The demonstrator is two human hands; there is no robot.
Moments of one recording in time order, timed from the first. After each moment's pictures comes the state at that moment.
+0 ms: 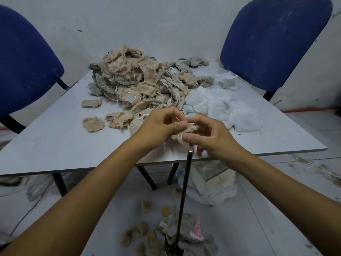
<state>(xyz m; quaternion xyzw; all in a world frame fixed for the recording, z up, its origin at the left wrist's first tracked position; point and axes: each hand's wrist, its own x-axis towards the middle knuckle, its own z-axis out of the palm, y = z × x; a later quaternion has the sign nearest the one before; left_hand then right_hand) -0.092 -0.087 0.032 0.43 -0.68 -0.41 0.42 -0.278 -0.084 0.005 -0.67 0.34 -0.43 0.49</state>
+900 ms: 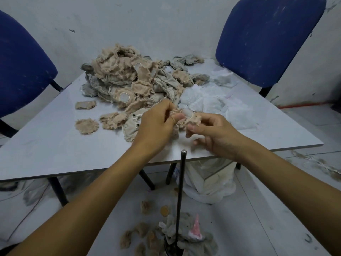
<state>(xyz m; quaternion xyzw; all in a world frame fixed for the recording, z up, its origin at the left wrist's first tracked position) -0.108 -0.091 0.023 0.51 -0.71 -0.18 0.45 -0.295 -0.101 0.009 -0.56 0.29 -0.41 0.66</state>
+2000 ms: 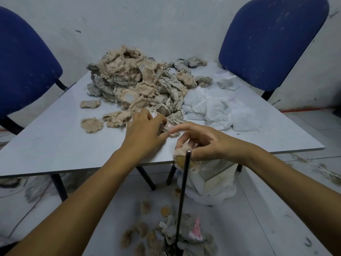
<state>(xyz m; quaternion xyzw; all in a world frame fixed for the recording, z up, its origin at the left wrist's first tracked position) -0.072 -0.097 0.007 0.64 -0.75 0.02 0.20 -0.290 -0.085 0.025 -0.77 0.29 -0.21 0.53</state>
